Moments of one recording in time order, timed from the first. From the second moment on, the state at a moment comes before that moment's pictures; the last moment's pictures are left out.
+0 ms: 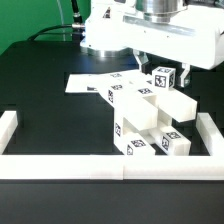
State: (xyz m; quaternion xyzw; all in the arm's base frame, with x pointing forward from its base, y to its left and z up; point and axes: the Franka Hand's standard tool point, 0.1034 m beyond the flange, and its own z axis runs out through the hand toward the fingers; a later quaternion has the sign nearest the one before) arm 0.591 0.054 0.114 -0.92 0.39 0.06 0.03
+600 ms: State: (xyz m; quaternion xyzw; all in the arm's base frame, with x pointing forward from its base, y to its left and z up) arm 0.591 0.051 0.113 -0.96 0.28 0.05 0.04
